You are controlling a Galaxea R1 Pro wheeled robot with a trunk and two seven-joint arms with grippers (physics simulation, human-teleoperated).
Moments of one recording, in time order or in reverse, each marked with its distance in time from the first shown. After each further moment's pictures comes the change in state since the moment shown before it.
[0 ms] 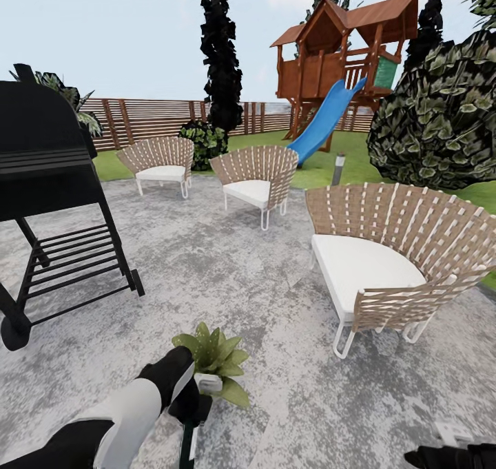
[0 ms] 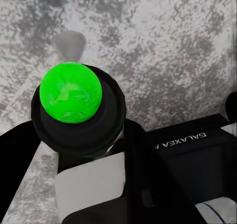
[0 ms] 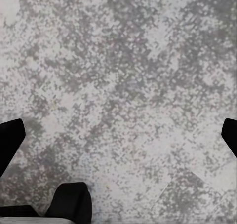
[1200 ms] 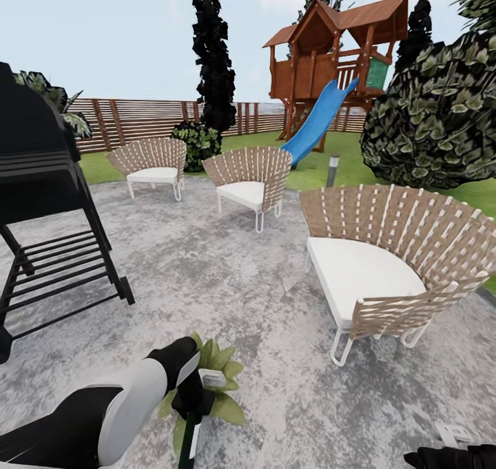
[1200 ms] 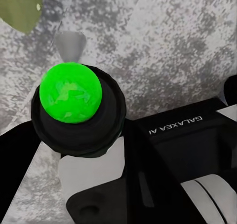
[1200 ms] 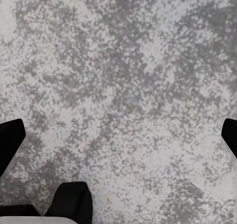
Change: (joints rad) left arm -0.123 -0.011 -0.005 0.185 -0.007 0.007 -0.002; right arm 0.000 -0.002 -0.001 0.006 0.000 0.000 -0.001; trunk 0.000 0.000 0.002
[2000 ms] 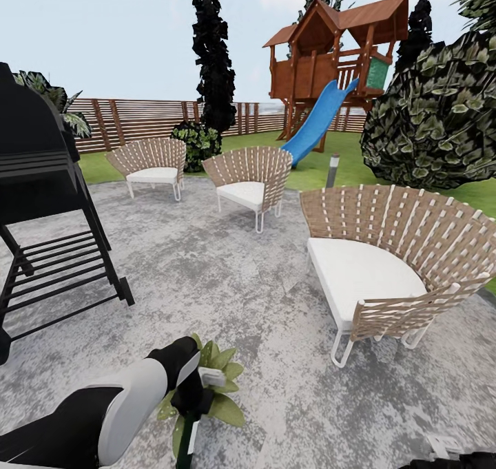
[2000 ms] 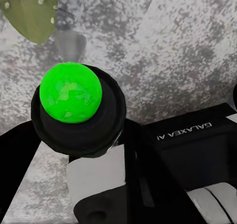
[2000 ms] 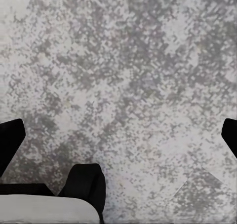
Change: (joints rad) left arm 0.000 -0.001 0.001 -0.002 -0.005 -0.022 0.030; right arm 0.001 -0.006 0.001 0.097 0.021 -0.002 -0.001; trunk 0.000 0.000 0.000
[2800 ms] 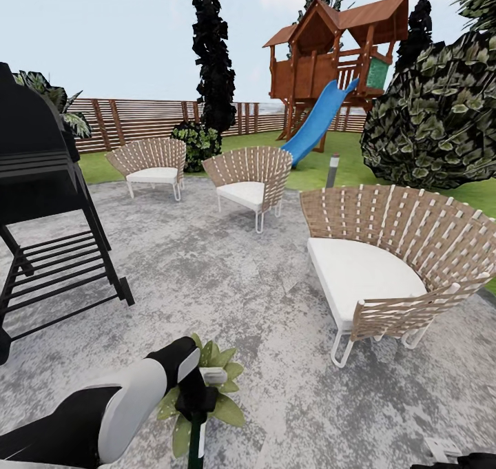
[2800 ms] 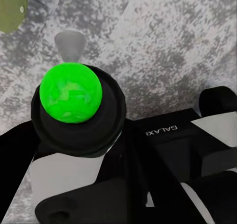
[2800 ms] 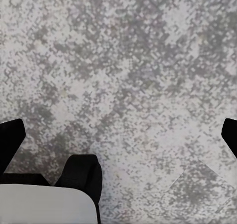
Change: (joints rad) left arm 0.000 0.002 0.058 0.003 0.141 0.017 0.067; right arm 0.000 0.003 0.000 0.012 0.045 0.002 0.002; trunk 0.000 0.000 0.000
